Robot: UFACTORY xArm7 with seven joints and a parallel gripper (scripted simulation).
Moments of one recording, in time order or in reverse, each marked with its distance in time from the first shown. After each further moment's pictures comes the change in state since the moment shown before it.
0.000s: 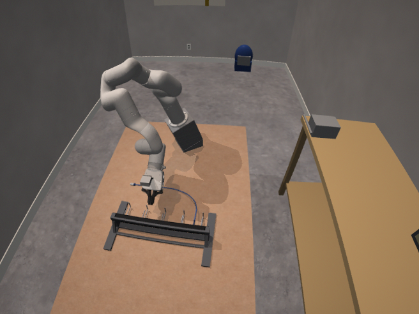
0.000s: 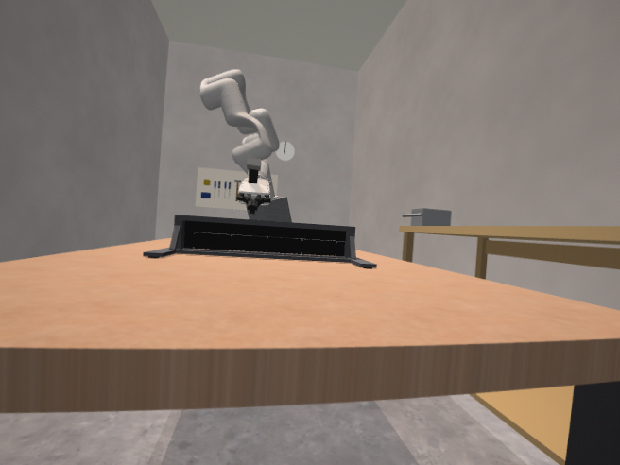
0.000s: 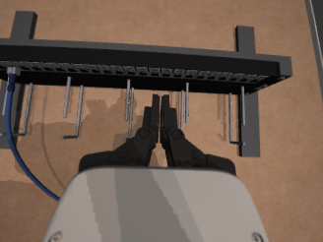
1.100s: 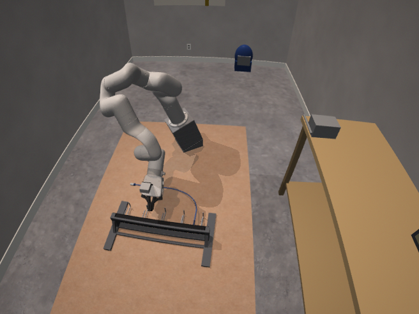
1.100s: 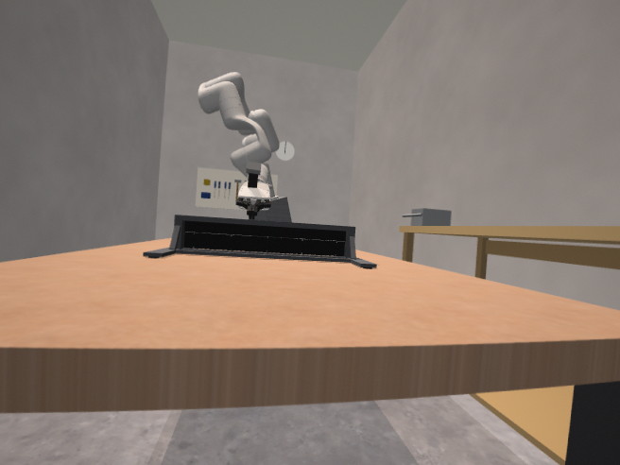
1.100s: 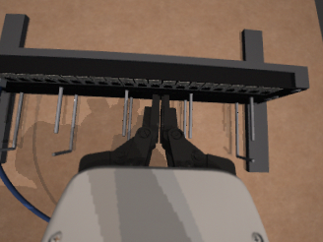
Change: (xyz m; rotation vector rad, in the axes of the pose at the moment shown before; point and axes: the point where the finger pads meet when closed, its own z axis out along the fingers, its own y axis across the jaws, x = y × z) arm 0.000 -0.002 0.030 0.002 -0.001 0.000
